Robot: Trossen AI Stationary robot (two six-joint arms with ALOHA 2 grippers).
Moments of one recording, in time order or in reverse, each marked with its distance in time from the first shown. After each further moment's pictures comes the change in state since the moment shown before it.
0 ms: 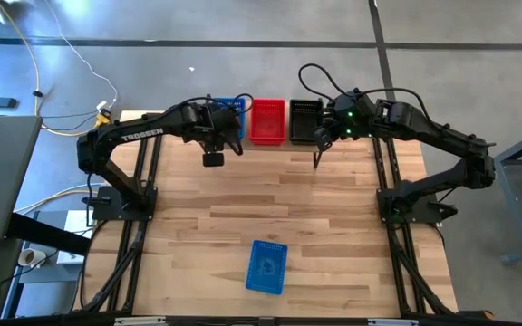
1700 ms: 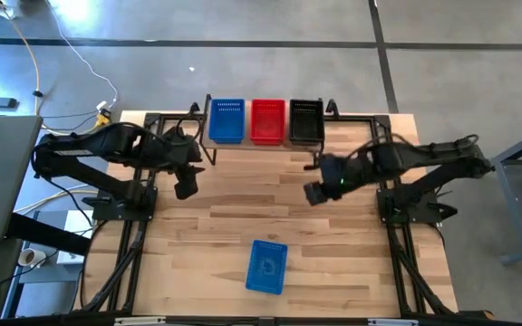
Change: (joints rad) left arm -0.408 -0.441 -0.115 -0.004 0.063 -0.620; right arm 0.515 0.079 -0.002 -0.066 -0.178 0.821
